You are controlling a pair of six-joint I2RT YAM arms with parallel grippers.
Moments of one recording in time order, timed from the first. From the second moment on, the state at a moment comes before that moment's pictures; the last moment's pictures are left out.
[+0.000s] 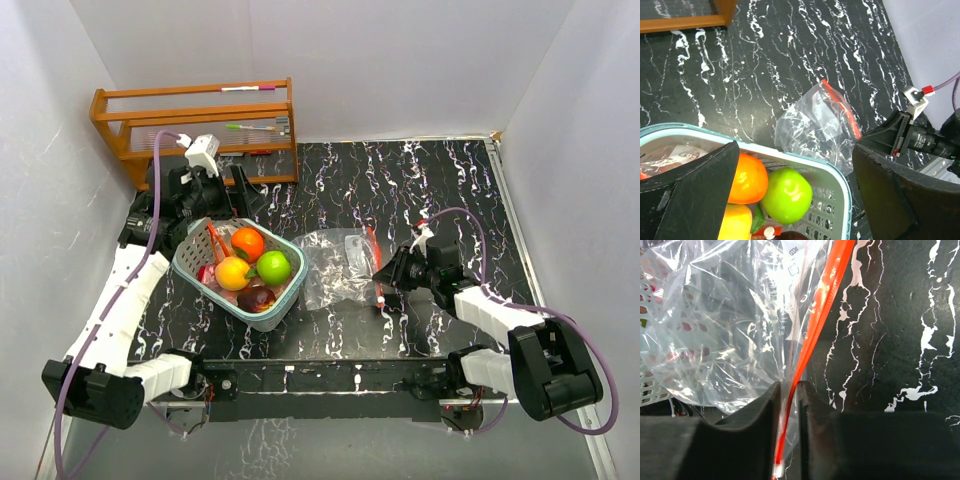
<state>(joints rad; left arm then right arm) -0.23 1.13 1.20 -0.55 0.35 -0.34 0.25 1.17 0.36 0.18 -0.47 0.59</state>
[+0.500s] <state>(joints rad) -0.41 1.36 1.44 -0.55 0.45 -0.37 0.25 0.85 0.80 -0.26 -0.22 0.31</state>
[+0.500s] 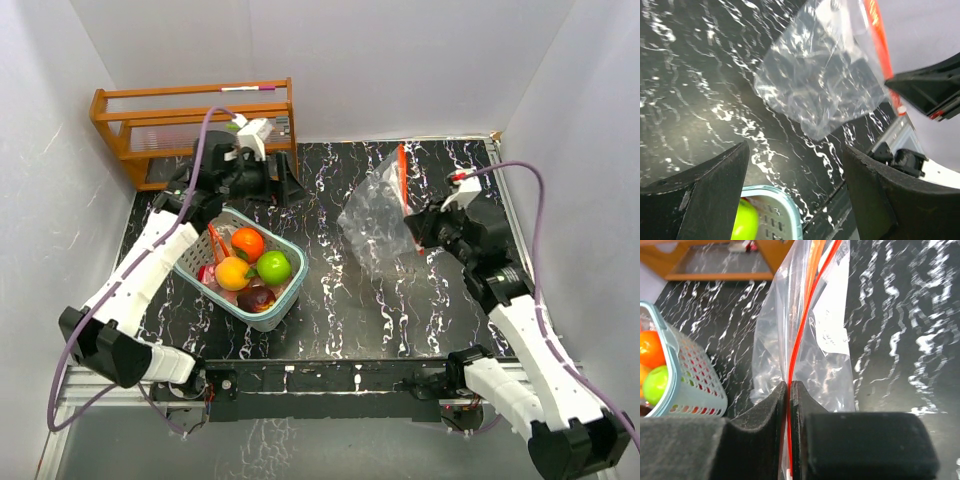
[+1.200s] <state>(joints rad) -0.77 1.60 1.41 -0.27 0.40 -0.66 0.25 0.71 0.83 -0.48 -0.03 0.16</state>
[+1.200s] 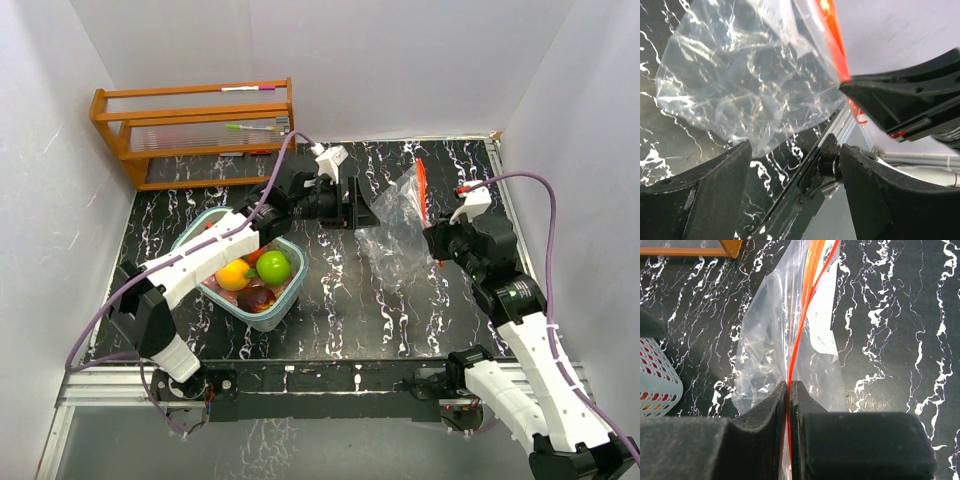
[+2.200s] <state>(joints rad) -0.83 1.98 1.79 -0.22 0.33 -0.80 0.28 0.81 0.83 -0.46 -0.06 0.14</state>
